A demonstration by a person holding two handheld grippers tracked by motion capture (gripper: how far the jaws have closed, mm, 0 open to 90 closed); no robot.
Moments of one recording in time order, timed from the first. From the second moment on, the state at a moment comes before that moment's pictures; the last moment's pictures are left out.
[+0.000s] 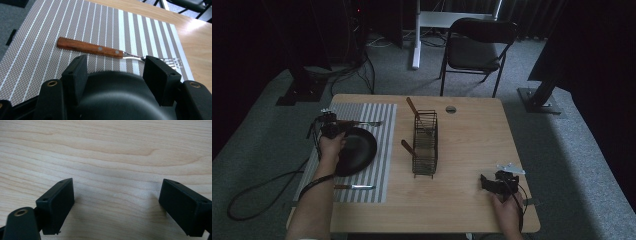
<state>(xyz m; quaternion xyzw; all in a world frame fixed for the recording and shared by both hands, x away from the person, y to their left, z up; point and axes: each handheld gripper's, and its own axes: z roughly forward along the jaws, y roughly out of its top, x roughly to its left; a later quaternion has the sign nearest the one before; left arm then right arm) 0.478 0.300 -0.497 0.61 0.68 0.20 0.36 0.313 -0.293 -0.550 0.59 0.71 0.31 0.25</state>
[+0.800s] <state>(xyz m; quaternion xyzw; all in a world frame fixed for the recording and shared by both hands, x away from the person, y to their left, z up) 0.425 0.311 -0.492 0.63 0.64 0.24 0.37 0.313 -0.293 -0.550 0.59 0.71 0.31 0.25</state>
